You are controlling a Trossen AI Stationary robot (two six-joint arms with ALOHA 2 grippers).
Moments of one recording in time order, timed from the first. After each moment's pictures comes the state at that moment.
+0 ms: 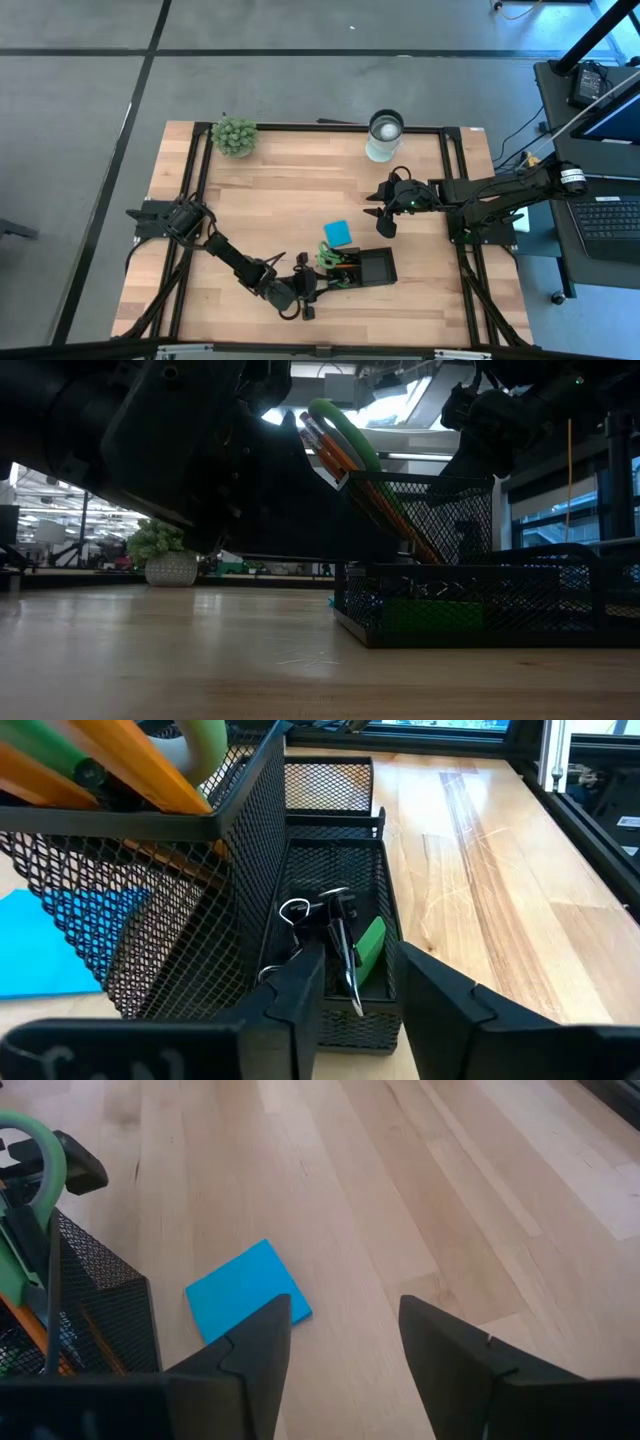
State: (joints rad) left arm -0.59 2.14 0.98 0.75 -0.71 -0.34; right arm 0.03 1.14 0.59 -0.10 0.17 0.25
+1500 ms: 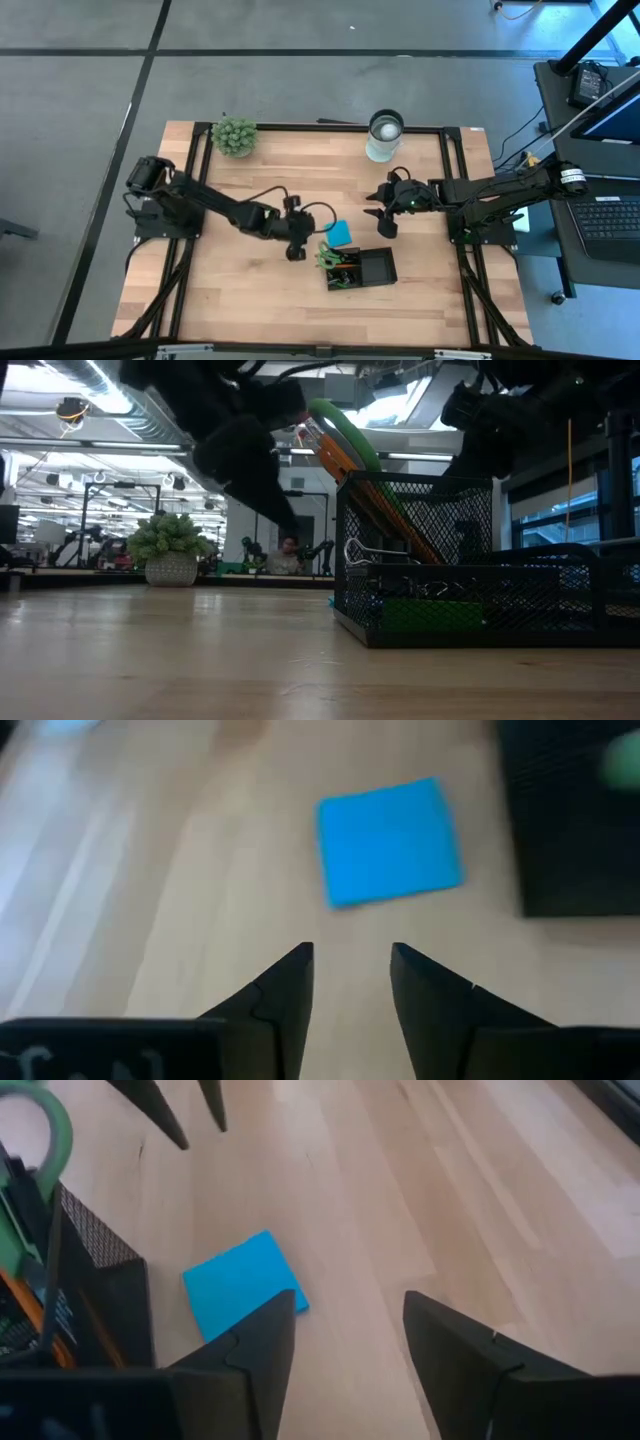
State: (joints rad) left arm -0.23 1.67 0.98 -0.25 -0.43 -0.22; right arm 0.03 1.14 0.59 -0.10 0.17 0.18
